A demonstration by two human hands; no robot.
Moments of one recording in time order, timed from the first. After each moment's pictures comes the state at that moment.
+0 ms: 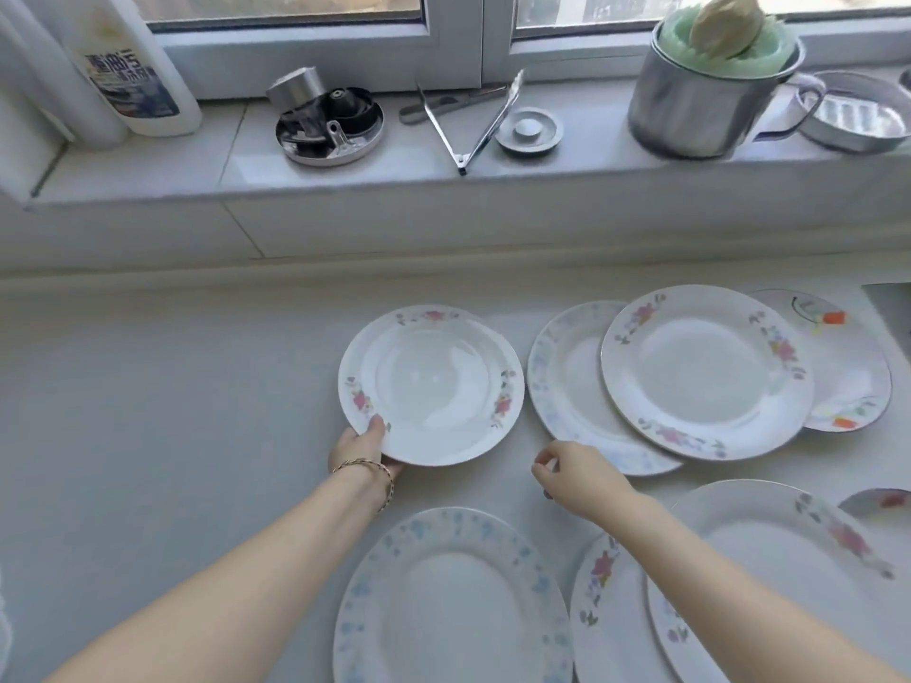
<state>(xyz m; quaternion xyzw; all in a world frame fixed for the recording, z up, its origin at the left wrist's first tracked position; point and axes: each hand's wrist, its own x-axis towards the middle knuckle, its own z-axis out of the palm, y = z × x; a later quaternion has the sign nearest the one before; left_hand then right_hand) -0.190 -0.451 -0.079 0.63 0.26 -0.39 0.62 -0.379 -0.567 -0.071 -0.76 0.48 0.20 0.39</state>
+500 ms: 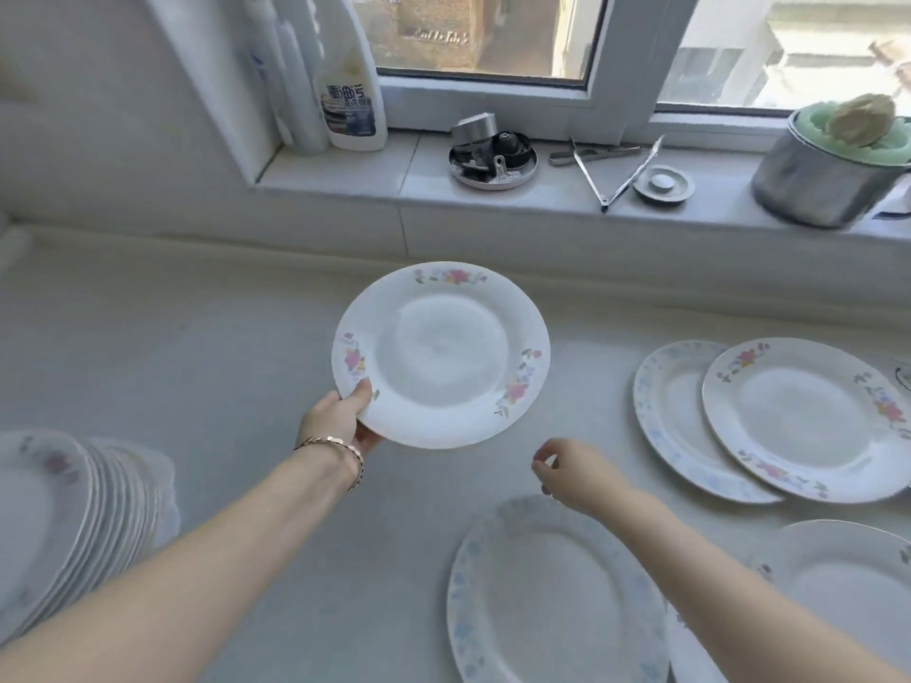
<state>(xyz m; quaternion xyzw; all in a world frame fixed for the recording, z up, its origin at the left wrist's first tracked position) -0.110 -0.312 0.009 0.62 0.18 -0.32 0.69 -0.289 -0.471 -0.032 -0.82 0.40 0.19 0.36</state>
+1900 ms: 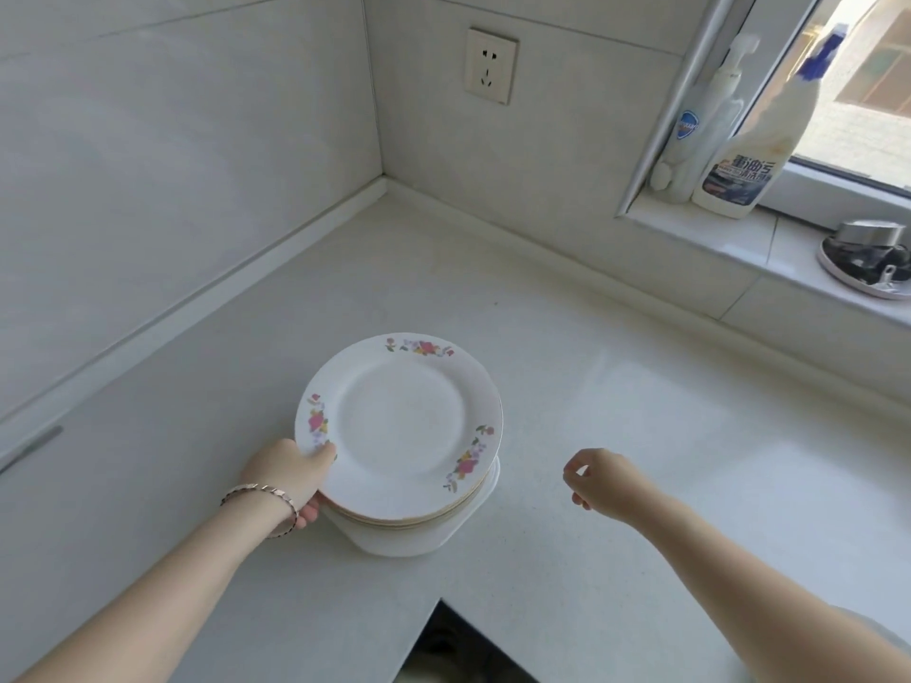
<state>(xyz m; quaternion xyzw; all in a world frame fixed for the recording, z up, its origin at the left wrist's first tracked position) 0.005 0.109 0.010 0.88 0.20 -0.27 0.35 -0.083 -0.211 -0.023 -0.91 0.23 0.24 0.26</state>
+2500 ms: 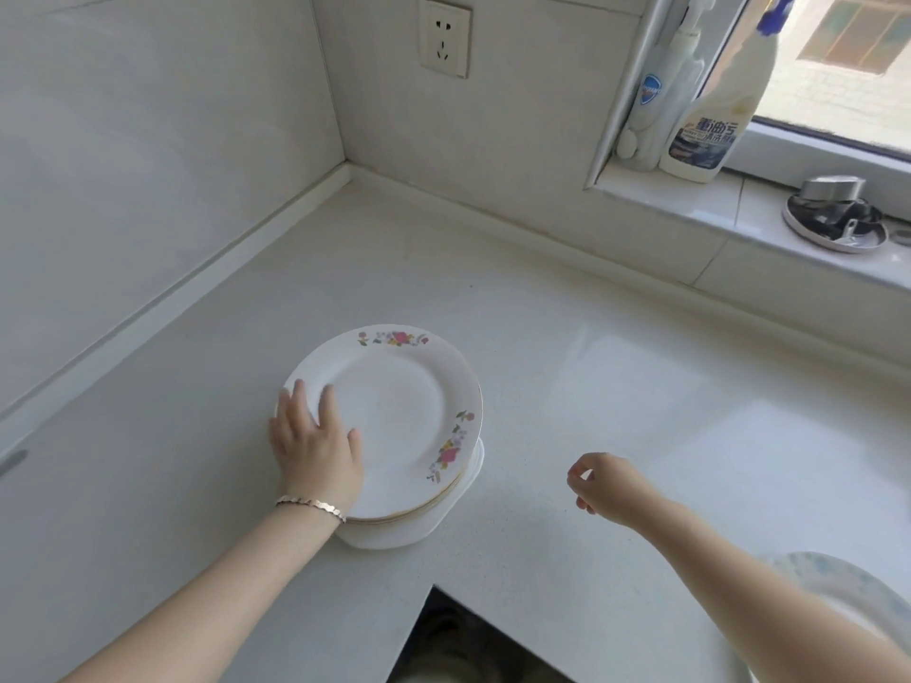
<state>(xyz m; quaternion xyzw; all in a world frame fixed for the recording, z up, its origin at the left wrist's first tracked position) -0.005 0.058 -0.011 0.98 -0.05 -0.01 0.17 -0.118 -0.222 -0.039 -0.88 0.28 0.24 0.29</state>
